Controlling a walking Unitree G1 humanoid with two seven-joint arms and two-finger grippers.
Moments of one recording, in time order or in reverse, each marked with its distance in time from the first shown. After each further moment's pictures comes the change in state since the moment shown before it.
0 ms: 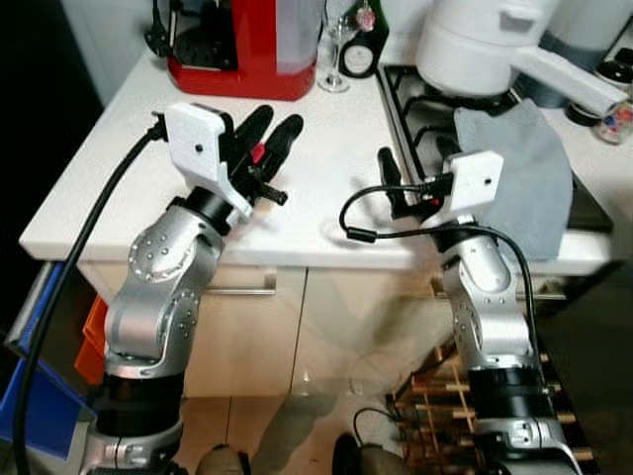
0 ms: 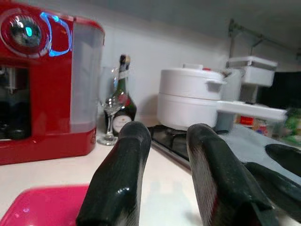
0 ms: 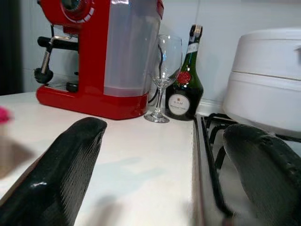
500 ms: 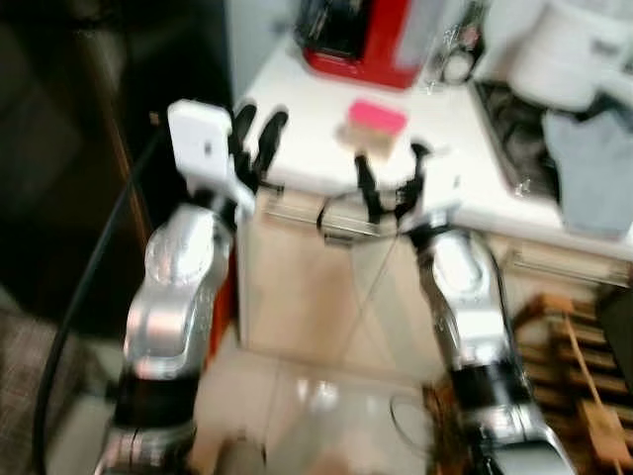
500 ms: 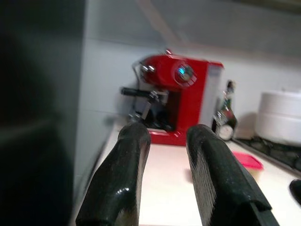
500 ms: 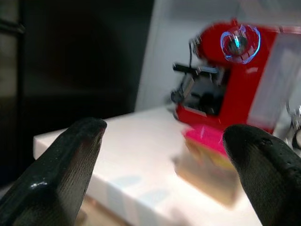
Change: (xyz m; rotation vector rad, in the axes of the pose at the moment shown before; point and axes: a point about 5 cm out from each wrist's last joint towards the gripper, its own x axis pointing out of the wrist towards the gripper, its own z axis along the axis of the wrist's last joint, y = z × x) left arm 0.003 0.012 -0.009 0.075 0.000 0.210; right arm 0.014 0.024 -0.003 0.015 0.007 0.078
